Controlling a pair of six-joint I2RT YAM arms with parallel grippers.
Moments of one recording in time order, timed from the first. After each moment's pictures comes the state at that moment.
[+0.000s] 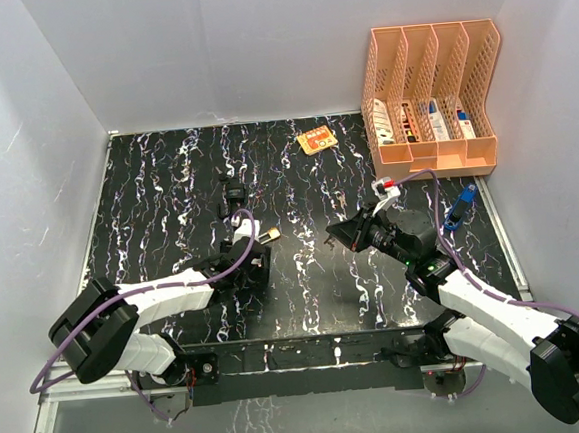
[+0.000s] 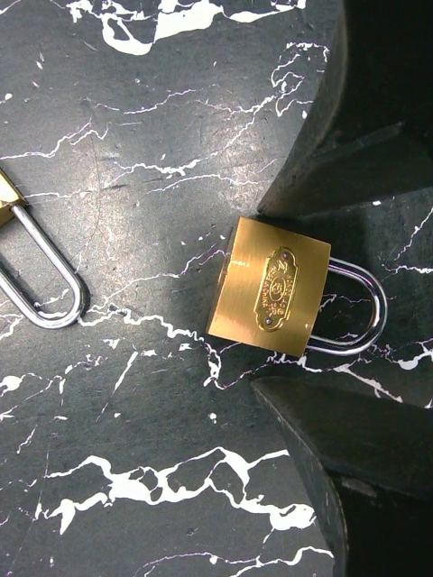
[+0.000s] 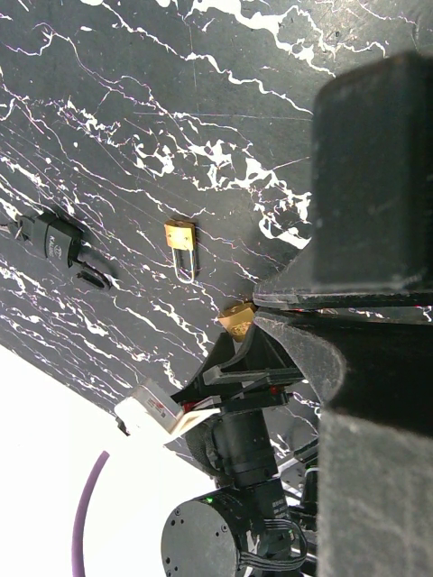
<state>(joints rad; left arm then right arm) -0.85 1.36 0.53 -0.09 -0.40 -0.46 0.50 0.88 0.38 0.38 -0.28 0.59</state>
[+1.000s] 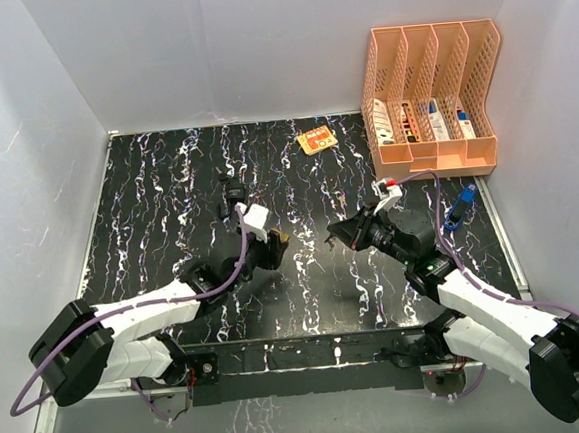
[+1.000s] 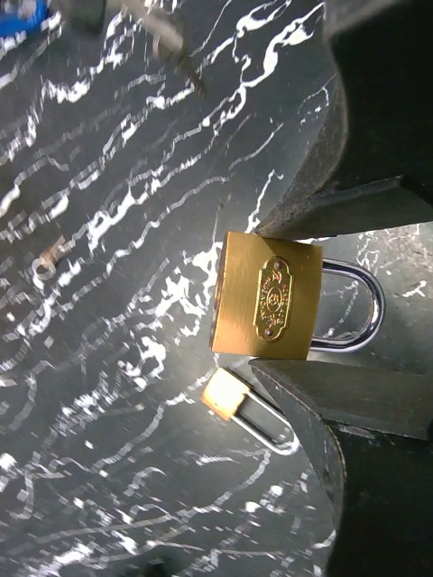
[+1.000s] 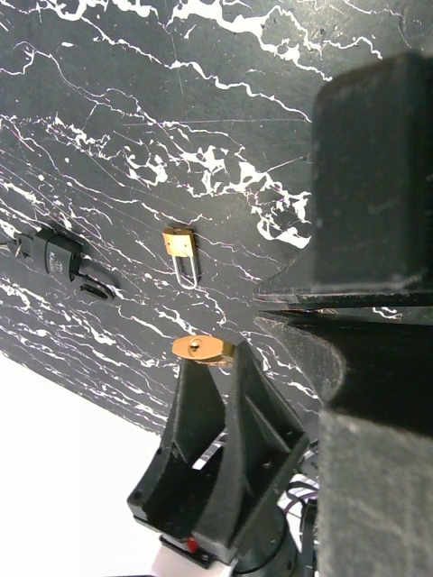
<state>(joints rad) -0.87 1.20 0.49 0.33 -0.23 -0.23 0.50 0.89 0.38 0.36 -0.24 0.64</state>
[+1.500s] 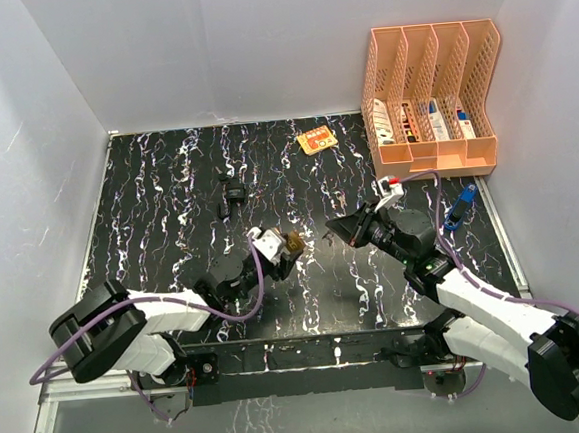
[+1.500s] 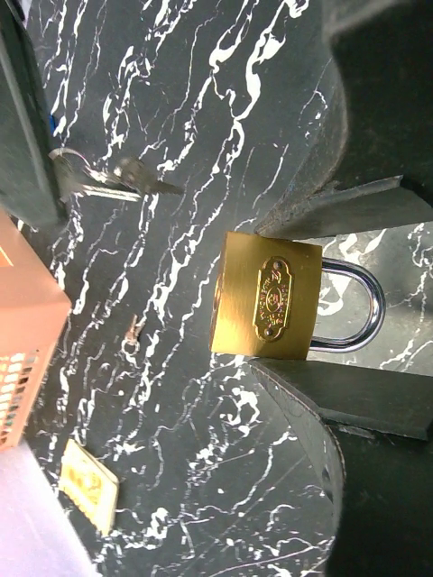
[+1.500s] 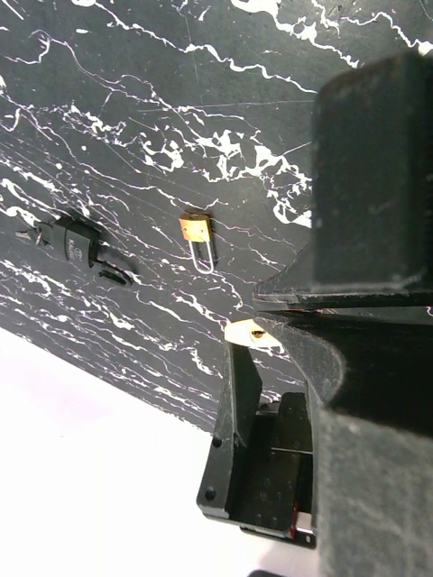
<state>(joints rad) -0.93 1.35 0.30 0.98 -0.05 0.07 0.51 0.90 0.38 0.42 -0.22 0.70</state>
